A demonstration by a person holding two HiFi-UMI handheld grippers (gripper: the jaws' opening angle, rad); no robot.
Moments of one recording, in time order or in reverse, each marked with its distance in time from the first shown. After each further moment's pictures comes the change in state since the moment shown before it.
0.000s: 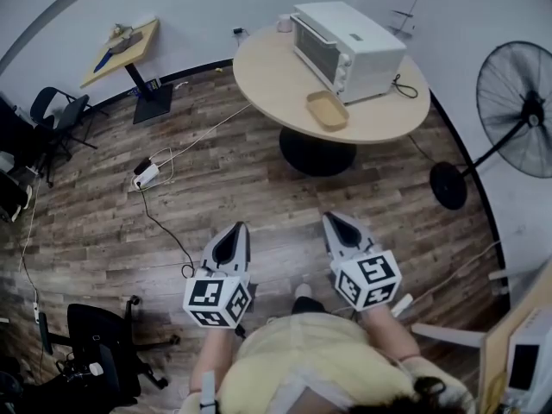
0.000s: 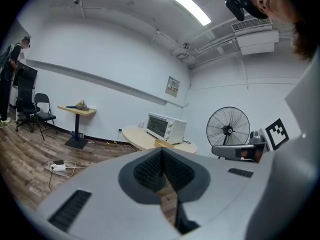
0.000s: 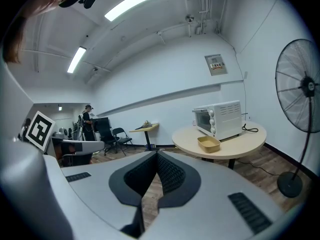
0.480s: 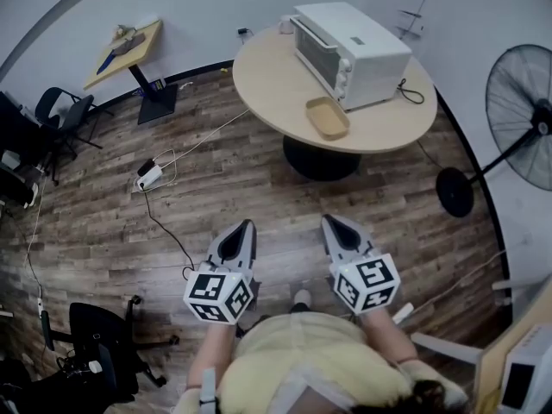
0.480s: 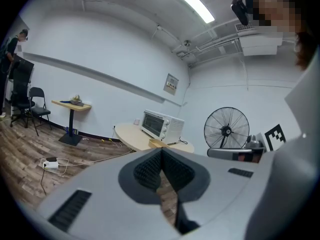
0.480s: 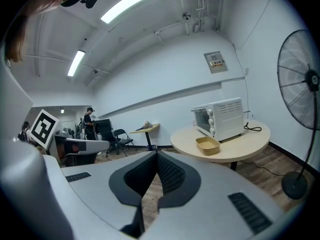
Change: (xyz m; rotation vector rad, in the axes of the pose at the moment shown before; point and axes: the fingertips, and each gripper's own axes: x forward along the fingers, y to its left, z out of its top) left arm 0.052 -0.023 0.009 -0.025 0.021 -0.037; right arm 0.019 -0.037 0.009 0.014 -0.007 0.036
